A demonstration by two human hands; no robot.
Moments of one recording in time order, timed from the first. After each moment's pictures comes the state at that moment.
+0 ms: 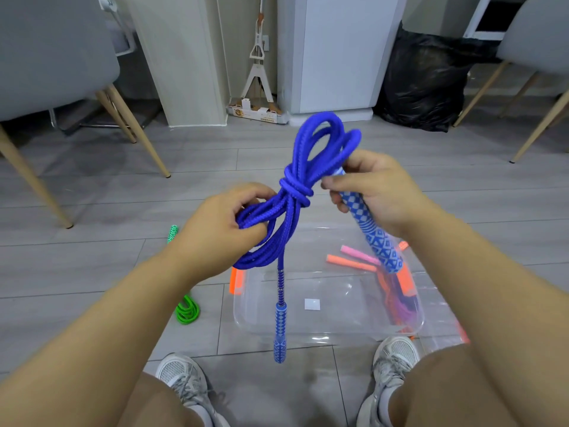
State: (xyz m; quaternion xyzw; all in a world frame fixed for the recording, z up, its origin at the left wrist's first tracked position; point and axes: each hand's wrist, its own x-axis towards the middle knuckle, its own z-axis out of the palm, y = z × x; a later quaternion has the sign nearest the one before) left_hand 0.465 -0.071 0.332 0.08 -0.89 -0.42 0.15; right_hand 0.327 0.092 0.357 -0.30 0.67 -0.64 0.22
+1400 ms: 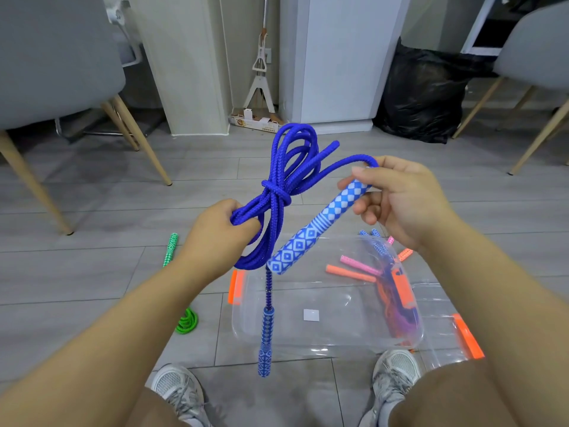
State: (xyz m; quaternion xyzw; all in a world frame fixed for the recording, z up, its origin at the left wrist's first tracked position) left_hand 0.447 -0.074 0.318 0.28 -0.85 -0.42 0.16; right_hand 0.331 0.108 0.377 -0.16 0.64 -0.72 0.21
